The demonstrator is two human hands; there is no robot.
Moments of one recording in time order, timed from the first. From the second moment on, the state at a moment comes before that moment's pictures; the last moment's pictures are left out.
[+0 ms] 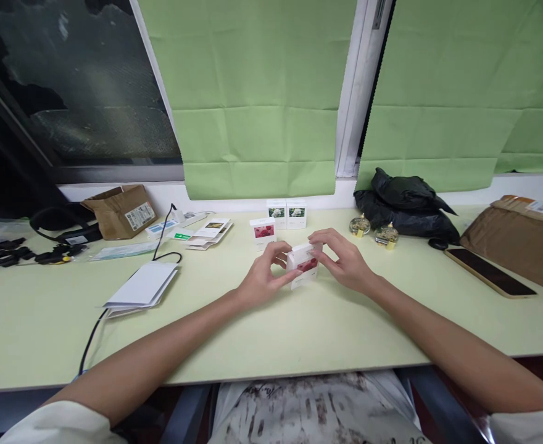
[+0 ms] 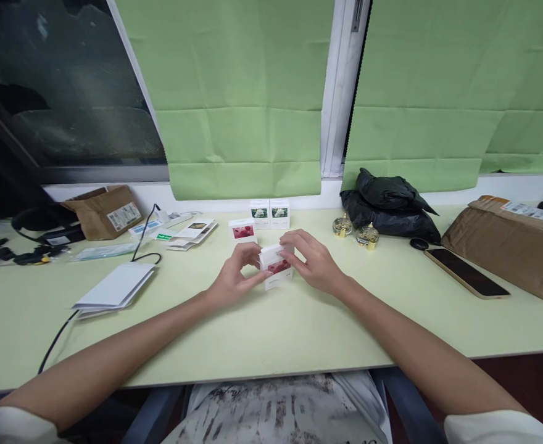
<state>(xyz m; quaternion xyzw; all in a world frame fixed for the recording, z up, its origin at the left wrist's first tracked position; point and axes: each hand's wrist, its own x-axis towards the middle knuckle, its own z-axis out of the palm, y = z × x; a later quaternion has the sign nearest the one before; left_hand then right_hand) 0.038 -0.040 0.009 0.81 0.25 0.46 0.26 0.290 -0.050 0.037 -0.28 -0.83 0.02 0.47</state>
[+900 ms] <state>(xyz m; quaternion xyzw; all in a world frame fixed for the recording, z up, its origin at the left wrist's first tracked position) 0.041 -0.047 0.015 0.81 0.27 0.32 0.41 0.280 -0.062 0.041 -0.26 -0.83 0.15 0.47</state>
